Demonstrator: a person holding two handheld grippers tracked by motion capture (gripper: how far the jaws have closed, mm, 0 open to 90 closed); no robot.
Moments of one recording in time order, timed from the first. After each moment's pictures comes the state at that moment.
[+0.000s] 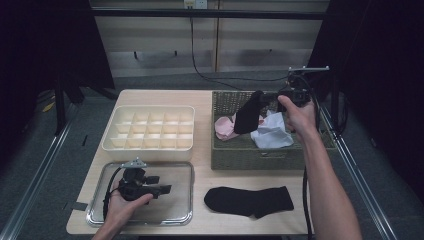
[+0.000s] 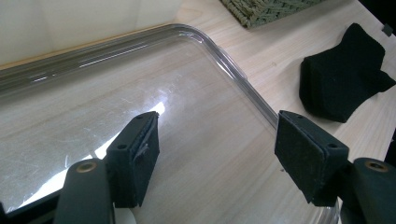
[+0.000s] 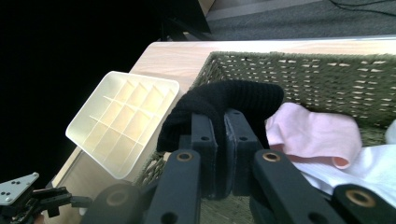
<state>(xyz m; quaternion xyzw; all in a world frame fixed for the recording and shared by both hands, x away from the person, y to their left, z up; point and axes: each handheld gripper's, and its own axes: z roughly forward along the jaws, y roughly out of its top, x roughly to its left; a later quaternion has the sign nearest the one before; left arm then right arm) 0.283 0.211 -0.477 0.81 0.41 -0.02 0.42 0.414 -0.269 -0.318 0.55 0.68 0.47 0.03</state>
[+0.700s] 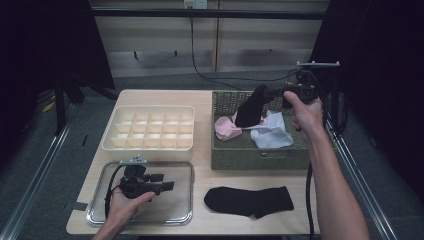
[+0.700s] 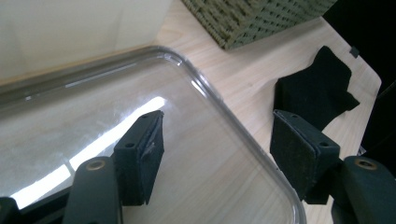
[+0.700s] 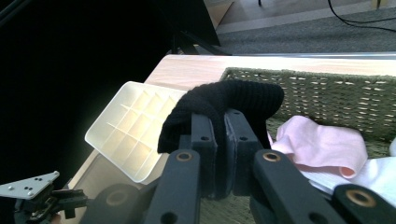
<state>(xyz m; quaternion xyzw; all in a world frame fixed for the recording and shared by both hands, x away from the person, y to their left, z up) 0.285 0.204 -0.467 0.79 0.41 -0.05 0.45 0.400 -0.274 -0.295 0.54 0.68 0.50 0.04</state>
